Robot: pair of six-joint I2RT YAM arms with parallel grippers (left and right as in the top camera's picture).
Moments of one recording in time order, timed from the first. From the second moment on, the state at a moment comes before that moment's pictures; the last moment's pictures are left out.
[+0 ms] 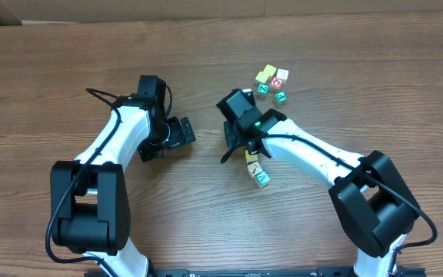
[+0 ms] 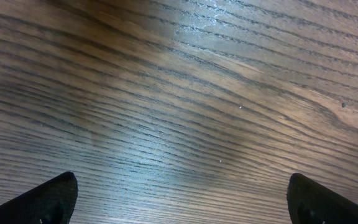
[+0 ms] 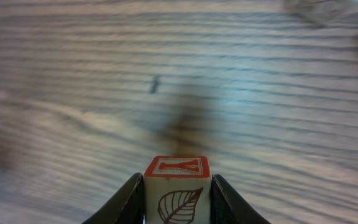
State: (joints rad) left arm -0.10 1.84 1.20 -0.83 0.12 -0.47; right arm 0.69 1.96 1.35 -0.53 0.16 0.49
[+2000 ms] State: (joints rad) left arm -0.10 1.84 1.20 -0.83 0.12 -0.47; right arm 0.66 1.96 1.35 -0.69 0.07 0.57
